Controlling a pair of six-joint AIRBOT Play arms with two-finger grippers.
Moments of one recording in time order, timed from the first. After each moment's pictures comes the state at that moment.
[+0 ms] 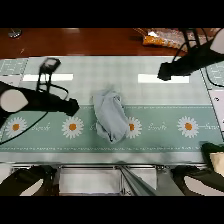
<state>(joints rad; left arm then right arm) -0.39 -0.92 0.91 1.39 -1.11 -1.66 0.12 -1.28 1.46 -1.36 1.36 1.47</state>
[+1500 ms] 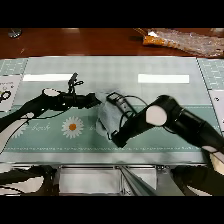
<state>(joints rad) -0.24 -1.46 0.82 0.31 -0.77 -0.97 0.83 -1.16 1.03 -1.20 1.18 1.57</state>
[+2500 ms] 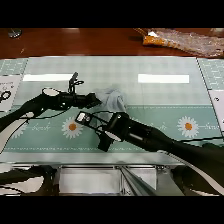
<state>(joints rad) -0.24 -1.46 0.82 0.31 -0.80 -0.97 1.07 -1.44 1.20 -1.55 1.09 1.51</state>
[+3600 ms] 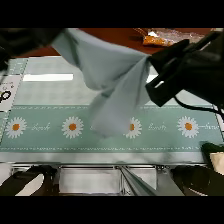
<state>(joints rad) -0.04 -1.02 1.28 0.30 -0.82 -0.95 1.01 -0.88 1.48 -2.12 1.18 1.79</state>
